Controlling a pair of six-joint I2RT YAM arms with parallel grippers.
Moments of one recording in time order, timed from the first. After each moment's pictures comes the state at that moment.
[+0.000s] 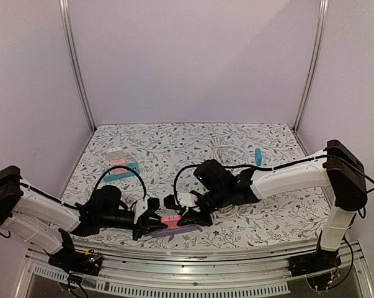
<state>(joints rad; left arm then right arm) -0.94 1.33 0.22 0.68 0.41 0.17 1.08 1.84 1.13 -0.11 -0.46 -0.45</state>
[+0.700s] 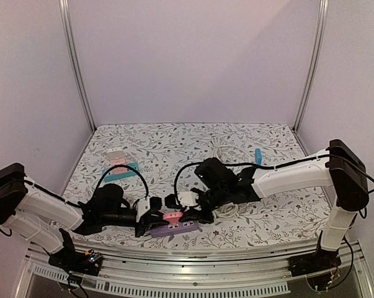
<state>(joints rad) -0.94 1.38 0.24 0.72 0.38 0.25 1.08 1.83 1.14 -0.13 -0.40 -0.51</state>
